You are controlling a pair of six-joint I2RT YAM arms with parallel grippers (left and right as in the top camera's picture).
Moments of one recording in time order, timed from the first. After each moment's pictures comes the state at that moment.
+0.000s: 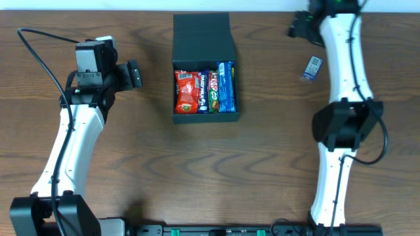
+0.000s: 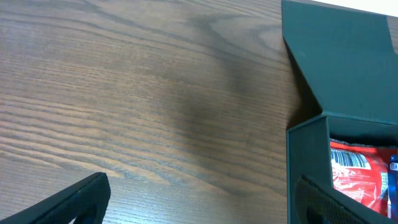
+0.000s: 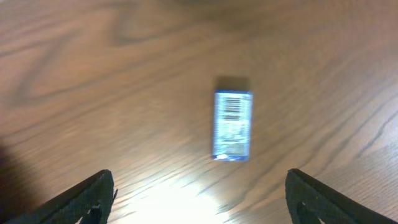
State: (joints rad) left arm 0.03 1.51 1.14 -0.42 0.02 -0.15; right arm 0.00 2.48 2.60 -1.37 0.19 0.46
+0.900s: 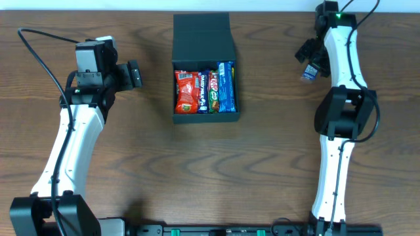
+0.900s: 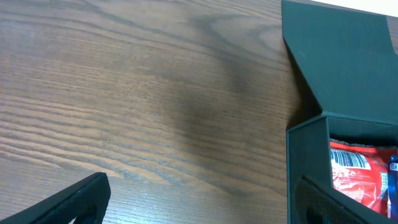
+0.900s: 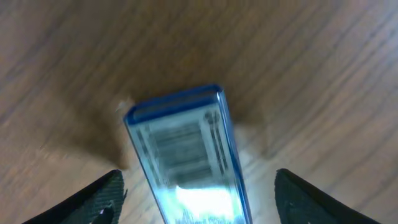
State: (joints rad) left arm 0.03 1.51 1.14 -0.42 0.02 -0.15; right arm -0.08 2.72 2.60 -1.34 0.13 0.67
